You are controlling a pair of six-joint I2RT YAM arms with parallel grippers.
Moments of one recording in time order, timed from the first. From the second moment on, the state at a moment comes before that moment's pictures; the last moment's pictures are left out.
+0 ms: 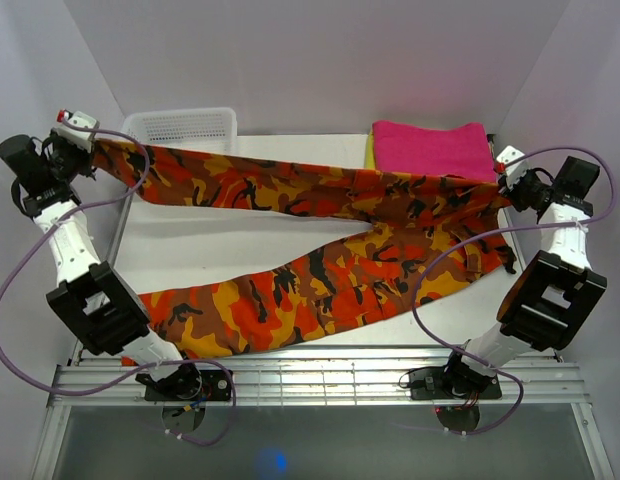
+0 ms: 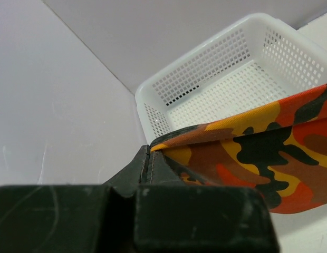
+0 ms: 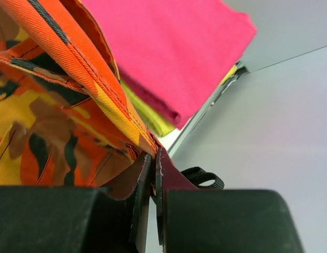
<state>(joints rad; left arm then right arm) 0.61 1.61 1.50 -0.02 0.80 0.62 -0.50 1.58 1.25 -0.34 -0.76 -1.15</state>
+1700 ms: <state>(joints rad) 1.23 1.32 0.84 -1.10 0.78 1.78 -0.92 1.52 0.91 -0.84 -0.73 -1.95</state>
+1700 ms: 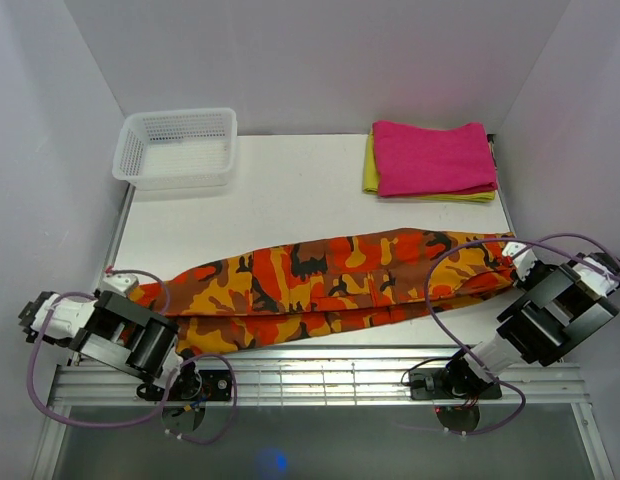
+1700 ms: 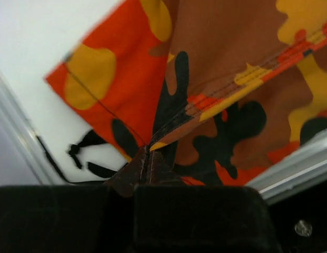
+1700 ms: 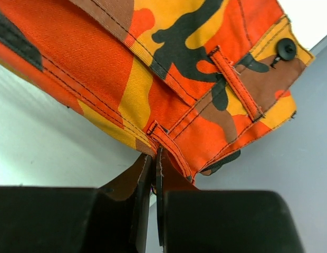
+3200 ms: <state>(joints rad) 0.78 1.65 1.52 -1.01 0.82 1.35 -0.75 1.72 1.28 -1.21 -0.69 -1.76</state>
